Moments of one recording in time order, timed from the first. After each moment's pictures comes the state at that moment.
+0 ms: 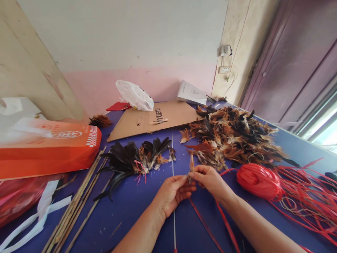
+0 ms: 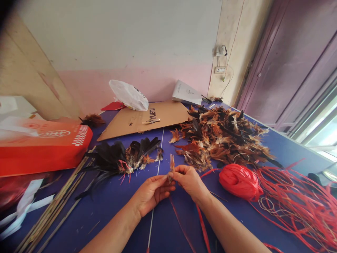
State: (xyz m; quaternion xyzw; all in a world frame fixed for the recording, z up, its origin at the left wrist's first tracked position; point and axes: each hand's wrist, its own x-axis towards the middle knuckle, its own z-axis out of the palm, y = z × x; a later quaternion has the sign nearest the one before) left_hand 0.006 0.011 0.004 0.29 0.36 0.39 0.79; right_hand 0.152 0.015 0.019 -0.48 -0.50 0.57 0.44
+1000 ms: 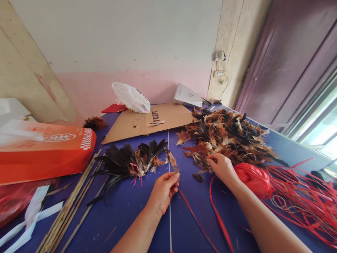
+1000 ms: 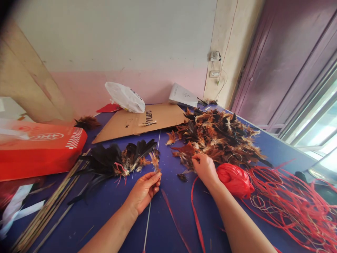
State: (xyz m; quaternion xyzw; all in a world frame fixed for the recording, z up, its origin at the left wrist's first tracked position) left_hand 0.004 0.021 -0.004 0.29 0.39 0.51 0.71; right_hand 0.230 0.052 0.012 -0.69 -0.62 0.08 0.37
